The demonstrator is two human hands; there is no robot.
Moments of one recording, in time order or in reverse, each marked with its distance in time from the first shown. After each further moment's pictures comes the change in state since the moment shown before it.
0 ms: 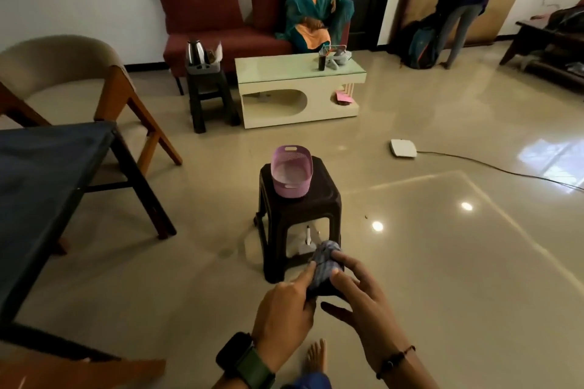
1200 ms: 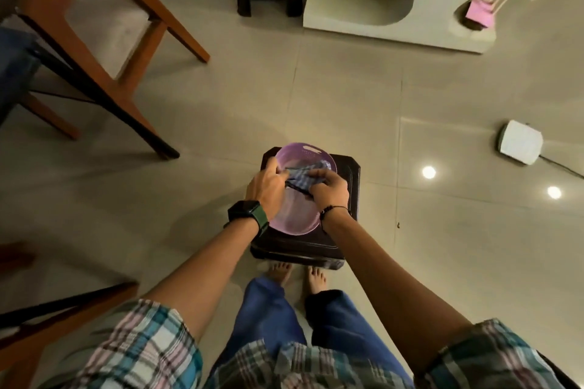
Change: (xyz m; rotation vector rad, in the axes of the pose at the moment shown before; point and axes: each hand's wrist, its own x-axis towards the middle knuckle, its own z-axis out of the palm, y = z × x) left_hand 0.550 -0.134 -0.008 -0.187 0.191 -0.714; right_hand 0.617 -0.102 0.024 -0.468 0.002 0.228
